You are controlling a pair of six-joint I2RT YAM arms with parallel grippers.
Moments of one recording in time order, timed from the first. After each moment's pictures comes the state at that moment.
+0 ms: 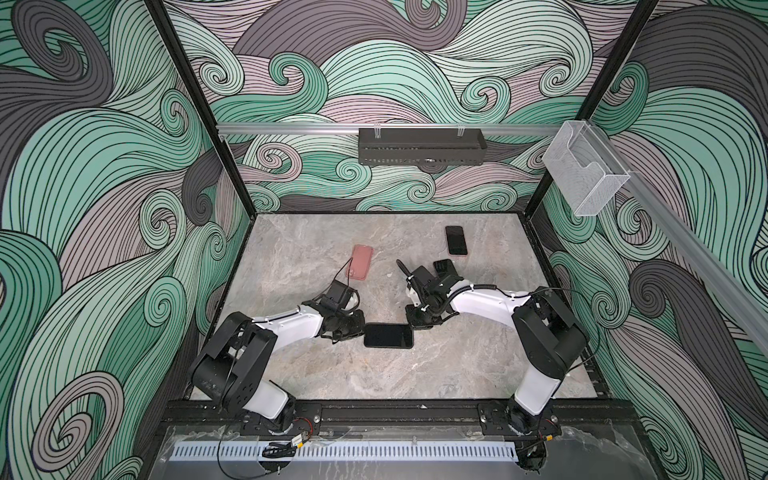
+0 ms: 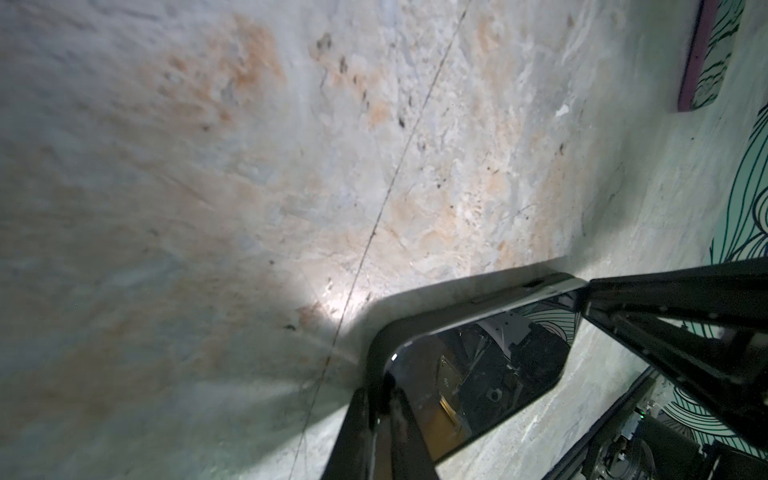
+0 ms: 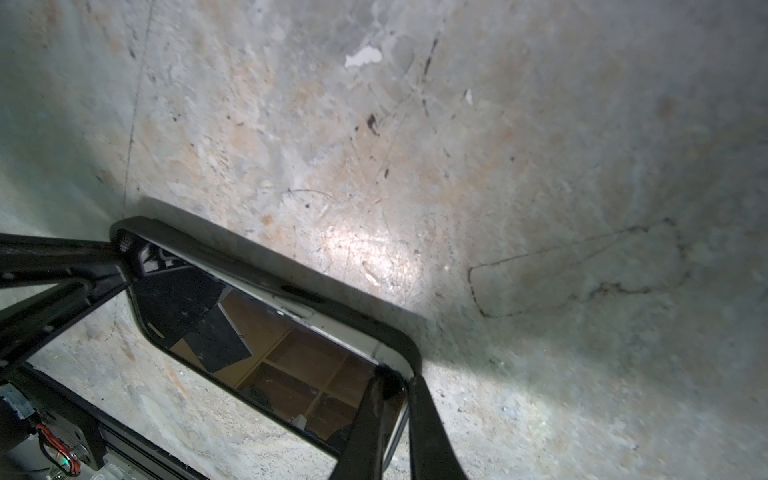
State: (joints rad) left arm -0.51 1.49 0.62 -0.24 0.38 -0.67; right arm 0.72 1.78 1.07 -0.62 -0.24 0.48
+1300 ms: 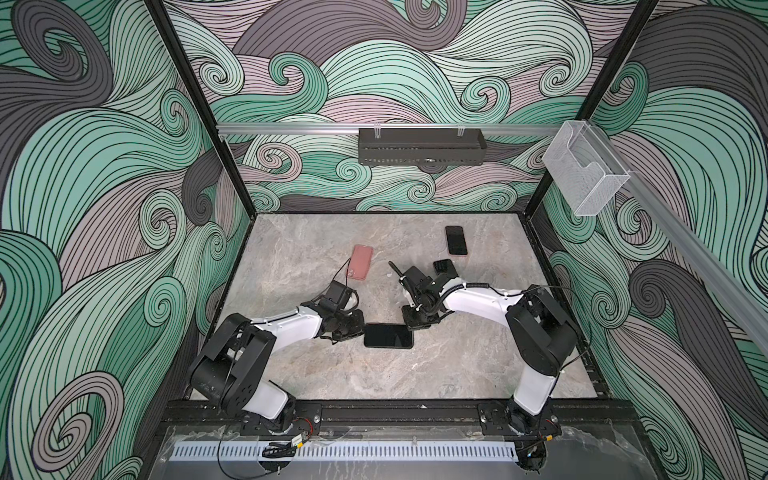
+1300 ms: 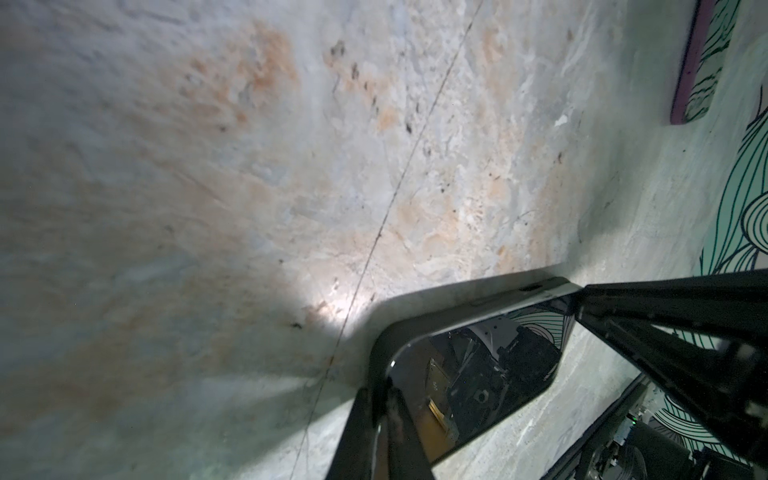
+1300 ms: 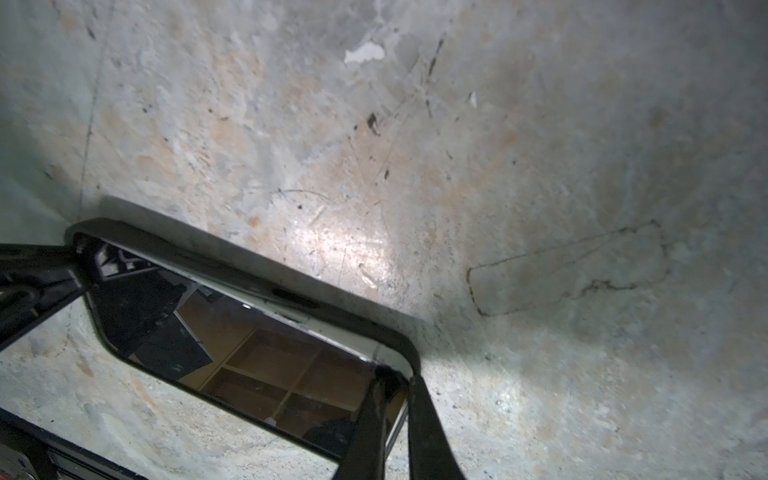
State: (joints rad) left arm -0.51 1.48 0.61 -0.23 0.37 -0.69; right arm 0.76 1.85 1.14 -0.71 -0.16 0.48
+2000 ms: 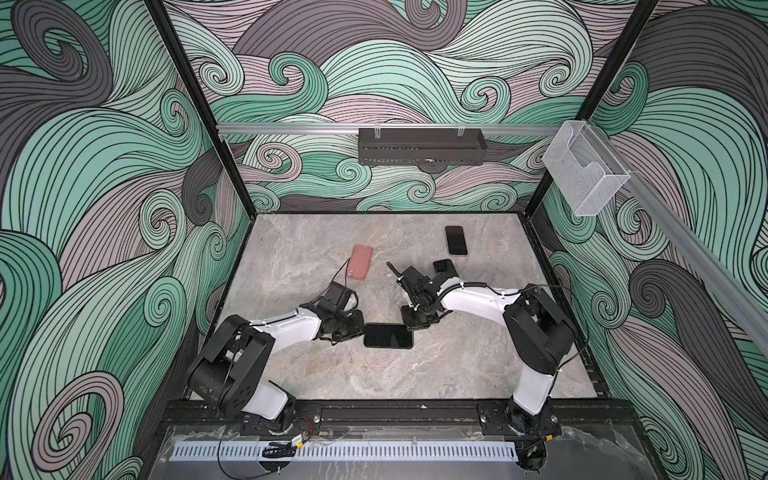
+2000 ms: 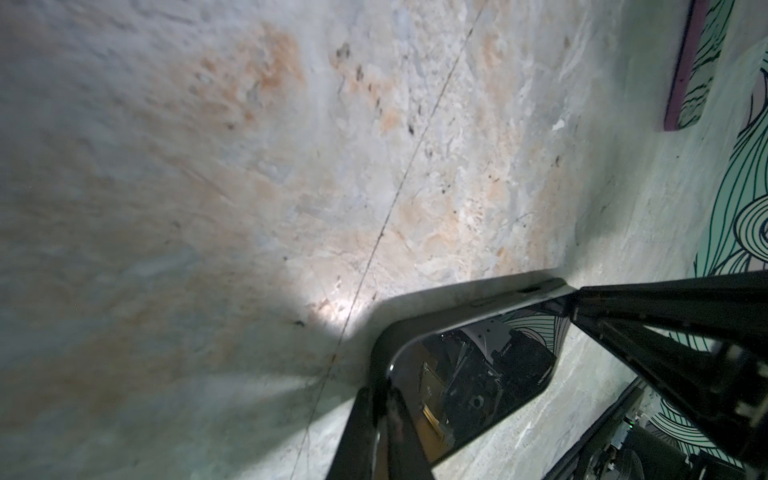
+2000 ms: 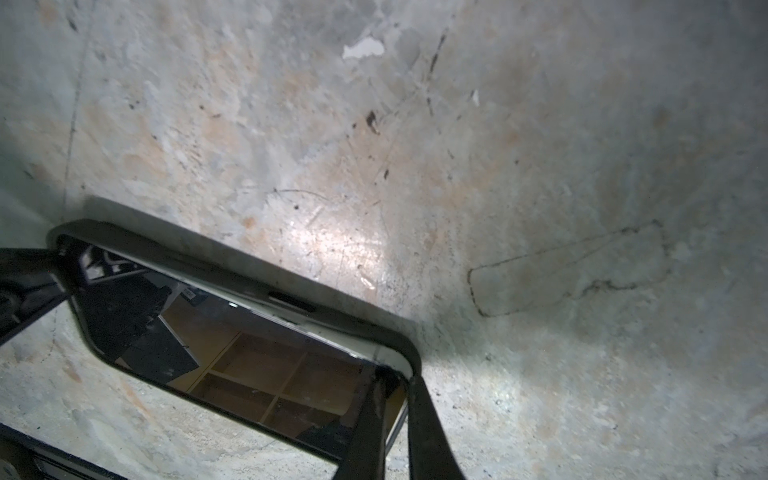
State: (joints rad) left arm -0.51 1.47 0.59 -0.20 0.36 -0.71; right arm 0.77 1.87 1.15 -0.72 -0.14 0.48
